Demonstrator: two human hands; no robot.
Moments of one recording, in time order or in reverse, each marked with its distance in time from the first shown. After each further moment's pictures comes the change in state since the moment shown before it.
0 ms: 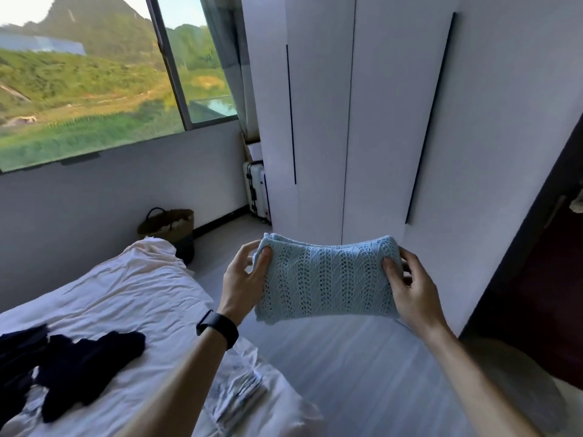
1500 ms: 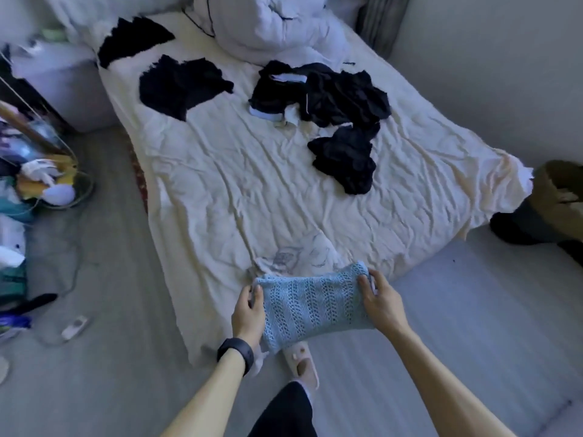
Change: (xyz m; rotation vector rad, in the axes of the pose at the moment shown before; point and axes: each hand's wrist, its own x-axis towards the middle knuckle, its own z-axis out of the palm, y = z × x) left_hand 0.031 -0.309 0.148 -0.157 1.739 -1.174; right_hand 0.202 0.169 0.521 -0.488 -1.888 -0.565
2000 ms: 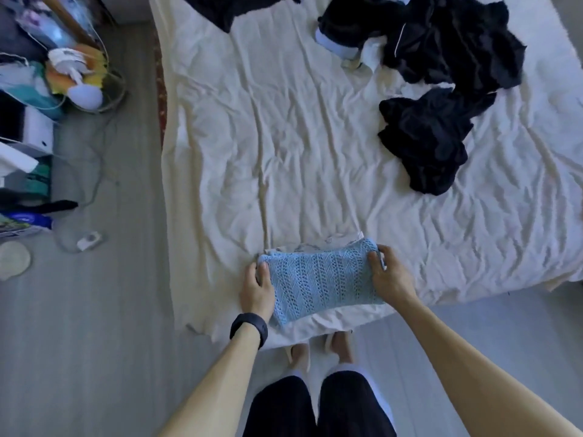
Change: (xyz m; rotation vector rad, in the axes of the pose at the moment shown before) left_hand 0.134 -0.013 0.071 -0.100 0.304 -0.246; right_hand 0.217 -0.023 0.075 -0.276 -0.260 -0.048
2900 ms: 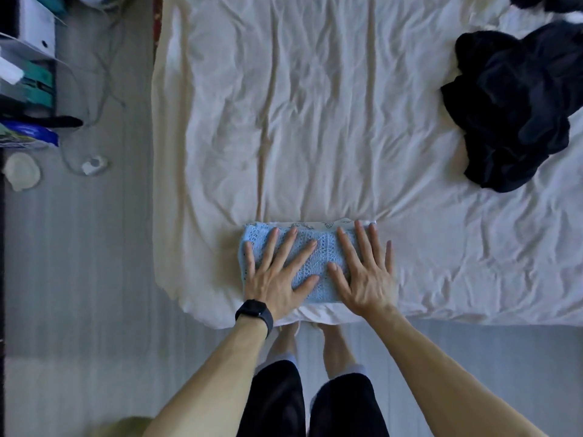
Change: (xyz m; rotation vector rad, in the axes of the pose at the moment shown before) left_hand 0.019 -0.041 0.085 1.018 -0.034 0.640; right_hand 0.080 0.061 0.077 -0.559 -0.008 -0.691
